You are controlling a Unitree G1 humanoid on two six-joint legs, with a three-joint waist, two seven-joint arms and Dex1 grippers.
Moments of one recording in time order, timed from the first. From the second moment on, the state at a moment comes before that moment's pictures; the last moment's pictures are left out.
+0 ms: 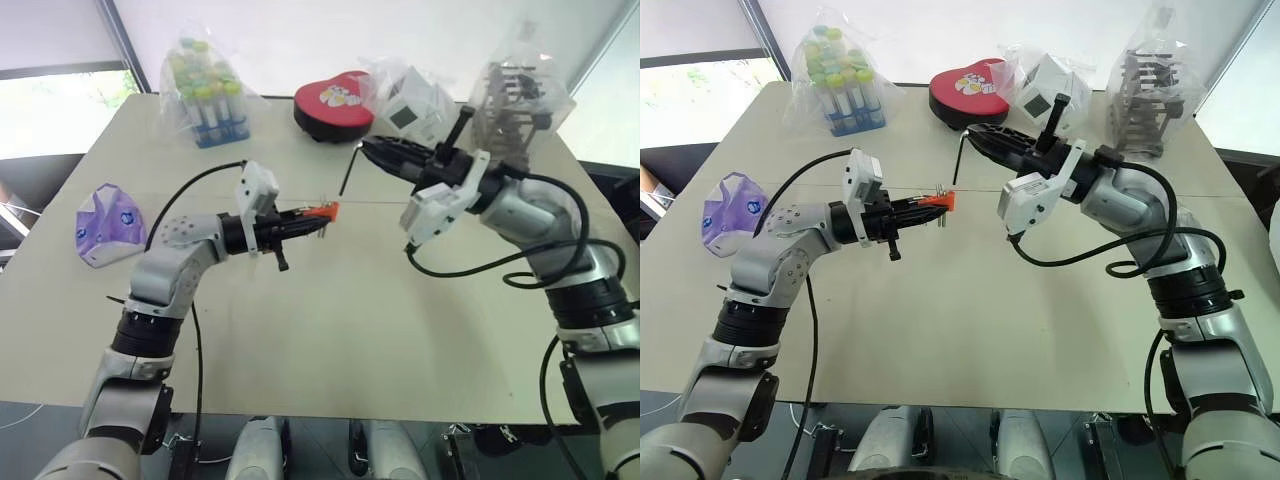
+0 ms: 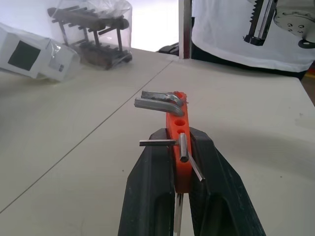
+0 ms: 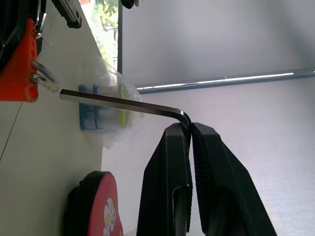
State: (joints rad) left arm -0.64 0.44 -0.07 -0.02 -0.47 0.48 -0.98; right arm -0.78 -0.74 0.17 0.09 -0.34 -0.68 0.44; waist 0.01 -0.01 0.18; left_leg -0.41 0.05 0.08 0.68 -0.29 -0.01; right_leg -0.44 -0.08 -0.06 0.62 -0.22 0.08
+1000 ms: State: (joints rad) left arm -0.64 0.43 -0.07 -0.05 -0.47 0.51 -0.97; right arm -0.74 -0.70 0.17 0.07 -0.34 -0.64 0.45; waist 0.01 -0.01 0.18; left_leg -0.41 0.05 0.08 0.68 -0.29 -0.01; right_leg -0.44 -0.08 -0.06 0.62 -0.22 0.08
